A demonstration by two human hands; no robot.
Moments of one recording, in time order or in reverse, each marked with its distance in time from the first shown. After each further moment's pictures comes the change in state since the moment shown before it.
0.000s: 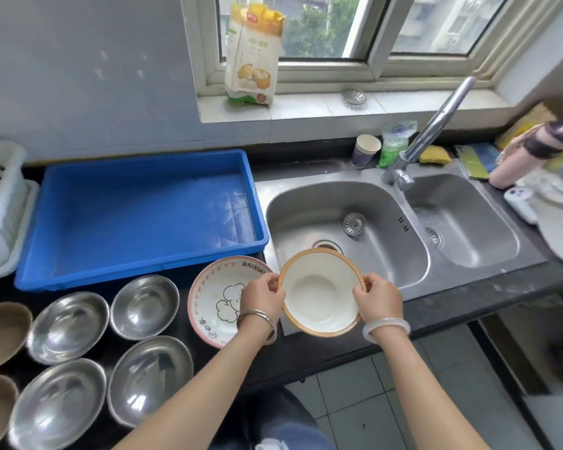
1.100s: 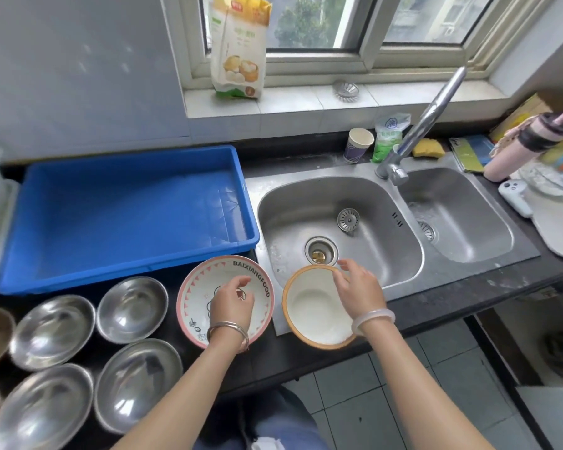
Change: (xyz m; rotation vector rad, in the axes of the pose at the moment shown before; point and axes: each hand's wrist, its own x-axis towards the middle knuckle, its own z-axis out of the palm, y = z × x) left_hand 0.003 -0.029 -0.012 0.024 0.126 -0.023; right_hand 0.017 -0.001 0.013 -0.062 -0.114 -0.209
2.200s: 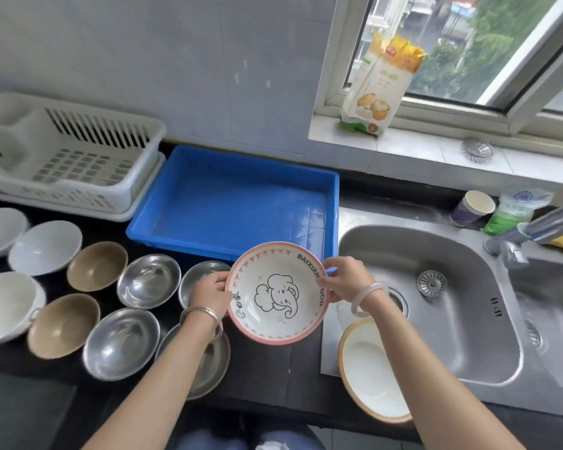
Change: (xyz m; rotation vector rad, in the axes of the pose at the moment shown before) left_hand 0.022 -0.053 -0.106 -0.454 0.241 -0.366; right_hand 0.065 -0.143 0.040 0.081 -0.600 -0.265
